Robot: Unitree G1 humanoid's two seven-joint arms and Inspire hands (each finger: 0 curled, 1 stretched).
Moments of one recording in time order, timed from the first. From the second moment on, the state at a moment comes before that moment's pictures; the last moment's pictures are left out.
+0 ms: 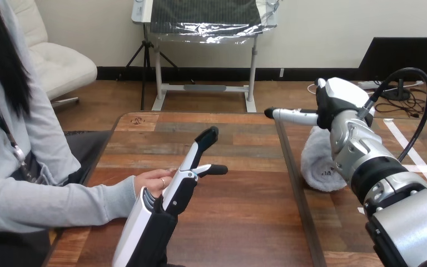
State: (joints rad) left arm 0.11 0.08 -0.03 0.51 0.38 -1.44 0.02; right arm -1.07 -0.23 0.35 1.38 -0.56 0.21 -0.12
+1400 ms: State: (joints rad) left arm 0.17 0.13 -0.11 0.48 0.27 -1.44 0.00; right arm -0.98 -0.25 0.36 1.38 -0.60 0.19 -0.09
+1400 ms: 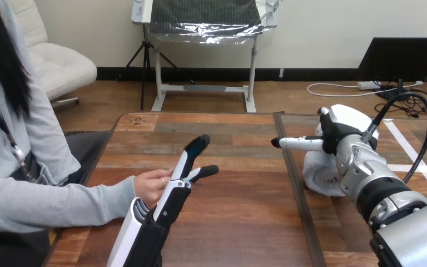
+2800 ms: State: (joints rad) left arm 0.19 0.12 -0.10 0.46 0.24 -1.45 0.00; right arm -0.98 -0.27 0.46 1.38 -0.71 0.15 -0.06
